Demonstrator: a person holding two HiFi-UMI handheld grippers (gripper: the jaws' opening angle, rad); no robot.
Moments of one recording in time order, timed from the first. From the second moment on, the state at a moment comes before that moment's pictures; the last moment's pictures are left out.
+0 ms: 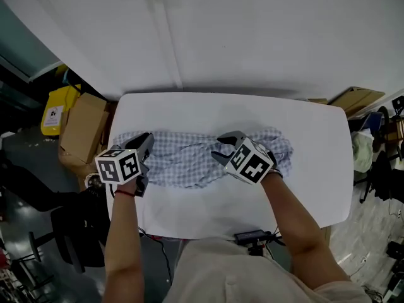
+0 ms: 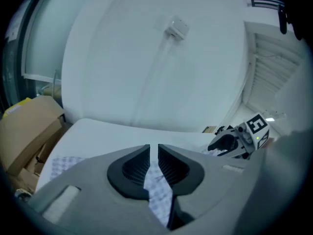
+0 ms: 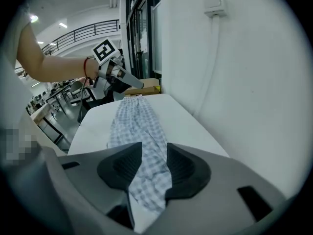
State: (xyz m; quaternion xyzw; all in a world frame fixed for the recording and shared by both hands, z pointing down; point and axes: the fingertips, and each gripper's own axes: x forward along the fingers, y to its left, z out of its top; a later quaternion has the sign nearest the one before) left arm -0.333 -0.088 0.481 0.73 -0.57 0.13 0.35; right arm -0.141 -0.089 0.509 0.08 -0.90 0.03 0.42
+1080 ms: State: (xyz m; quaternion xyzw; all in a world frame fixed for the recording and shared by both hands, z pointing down) left arm 0.008 -0.086 0.513 0.85 -0.36 0.27 0.28; right arm 0.131 -0.084 0.534 0.27 -0.86 0.18 0.41
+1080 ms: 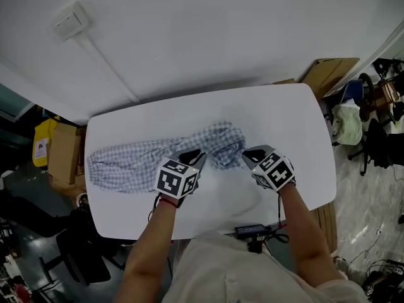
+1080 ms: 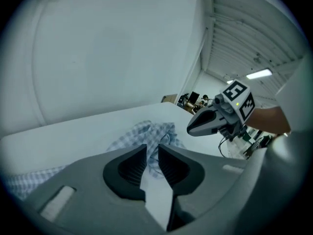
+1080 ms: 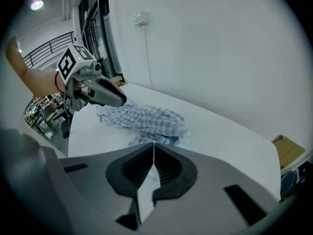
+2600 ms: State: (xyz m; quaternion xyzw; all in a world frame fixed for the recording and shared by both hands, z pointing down) left arm -0.008 -0.108 0.508 0.80 -0.40 0.38 0.23; right arm 0.135 -0.069 0.589 0.29 -0.83 0.31 0.36
